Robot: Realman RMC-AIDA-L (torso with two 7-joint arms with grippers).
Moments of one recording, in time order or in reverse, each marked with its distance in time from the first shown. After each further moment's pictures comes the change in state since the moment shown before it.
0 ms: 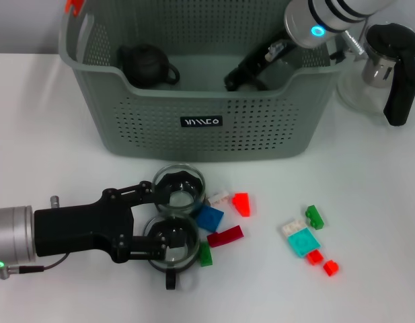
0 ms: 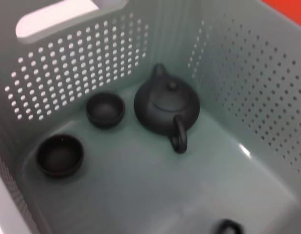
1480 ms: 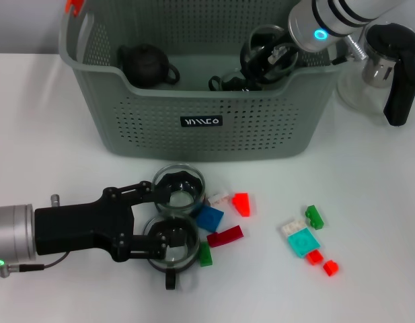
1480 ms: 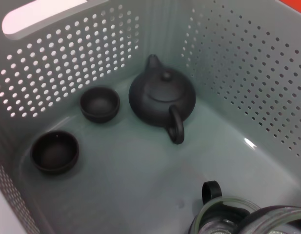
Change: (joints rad) left arm -0.004 0.001 0.002 0.002 0.000 0.000 -0.001; right arm 0.004 -0.006 0.021 0.041 0.001 0.010 0.017
